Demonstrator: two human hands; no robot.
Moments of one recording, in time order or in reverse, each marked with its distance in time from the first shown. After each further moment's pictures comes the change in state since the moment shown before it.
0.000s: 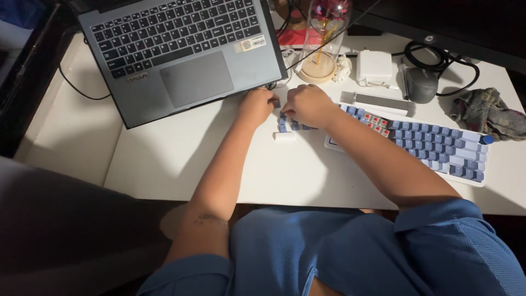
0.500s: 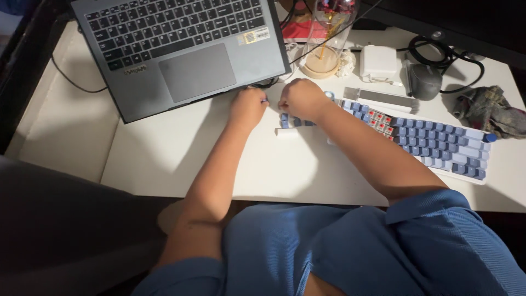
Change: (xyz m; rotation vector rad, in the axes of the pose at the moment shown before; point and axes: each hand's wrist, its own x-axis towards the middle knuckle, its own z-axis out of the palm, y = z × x) left_hand -0.030 0.006 -0.029 0.041 -0.021 -0.146; right_hand 0.021 0.008 0.030 -0.006 -0.043 0.068
